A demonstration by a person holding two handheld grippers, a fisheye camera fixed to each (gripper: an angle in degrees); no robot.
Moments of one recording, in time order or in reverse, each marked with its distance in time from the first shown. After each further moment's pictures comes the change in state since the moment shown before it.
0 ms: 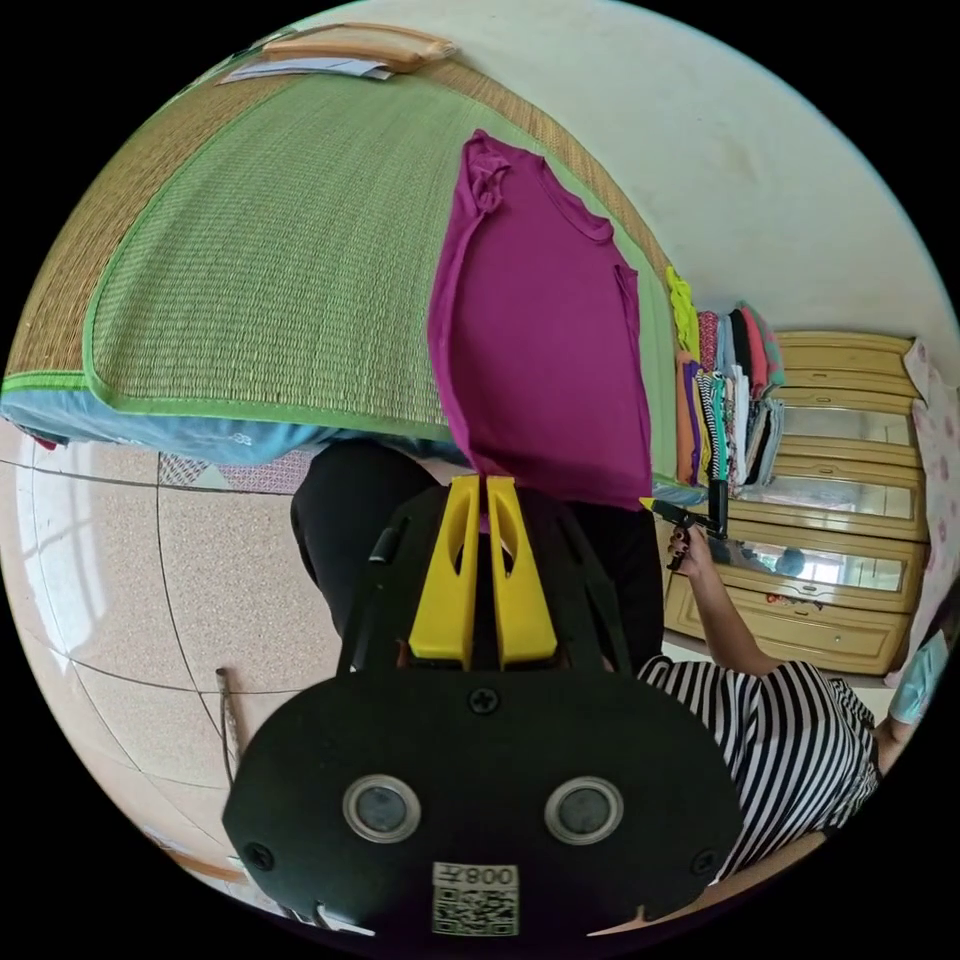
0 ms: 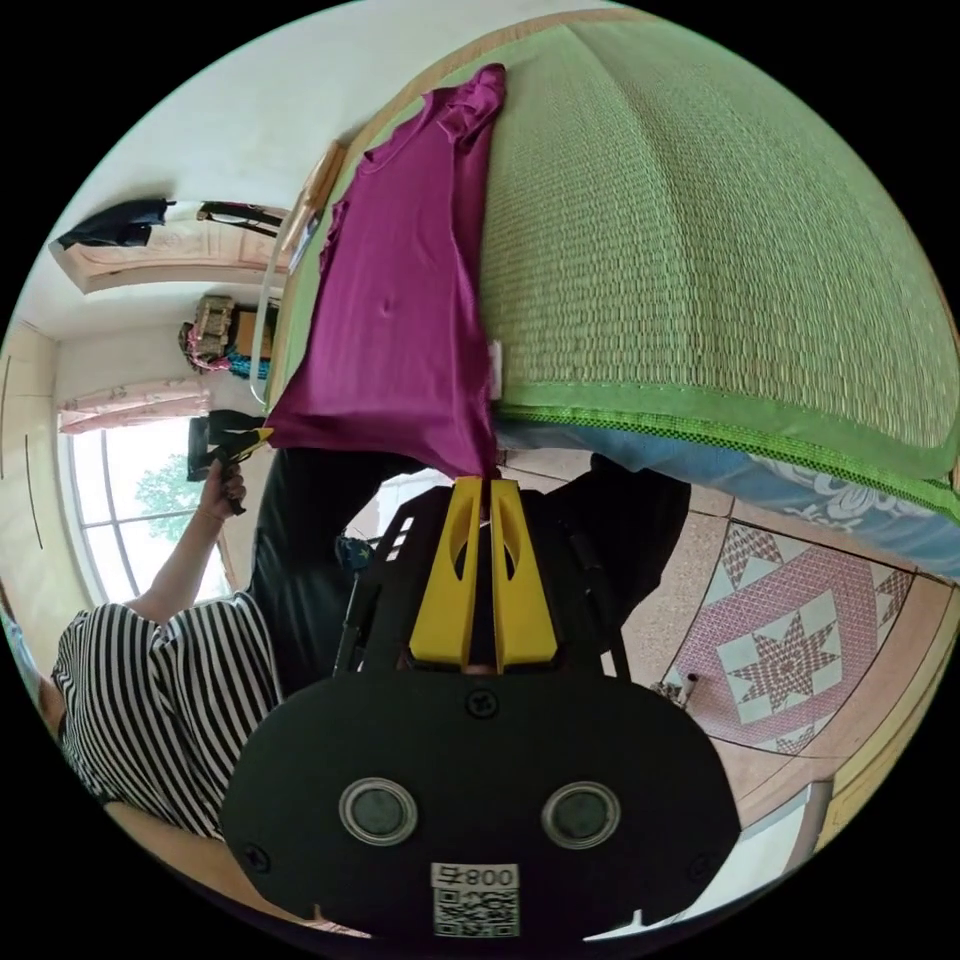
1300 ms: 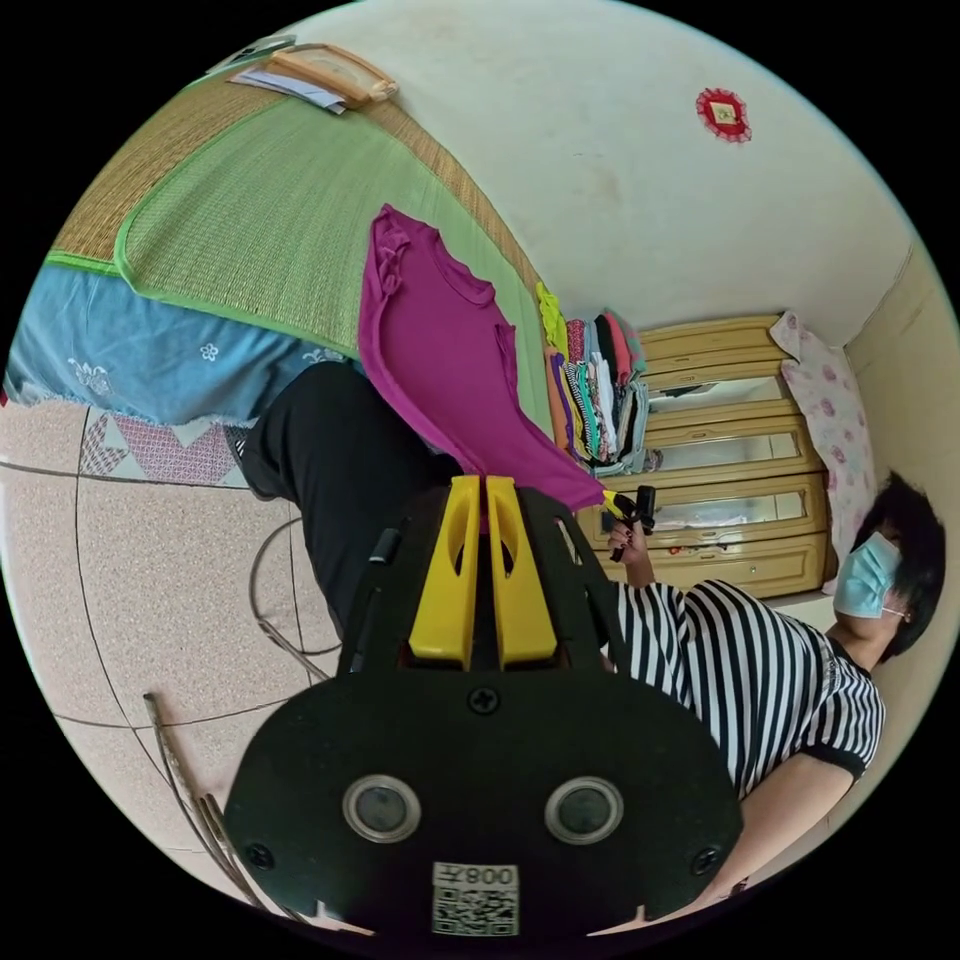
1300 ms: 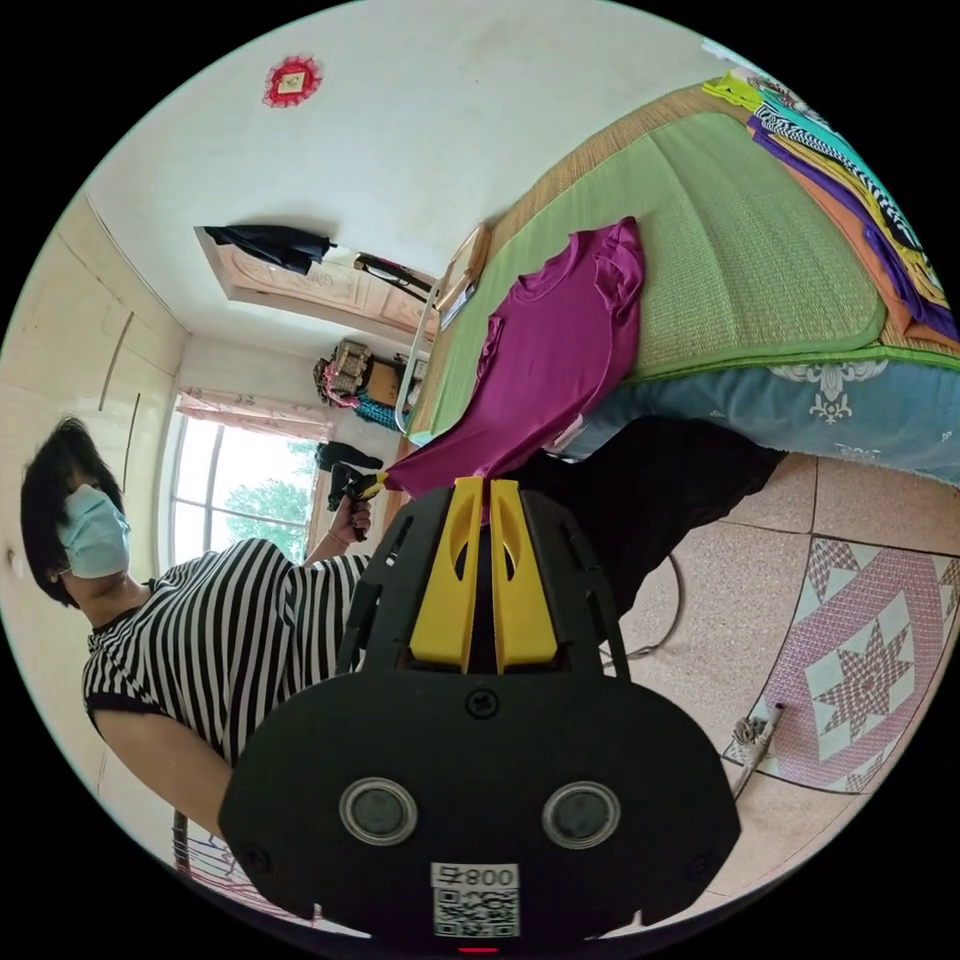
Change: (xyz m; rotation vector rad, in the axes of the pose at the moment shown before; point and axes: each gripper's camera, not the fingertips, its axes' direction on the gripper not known) left arm 0.014 0.172 -0.126 0.112 0.345 0.120; right arm -0.070 0.167 -0.109 0.263 -0.288 -0.120
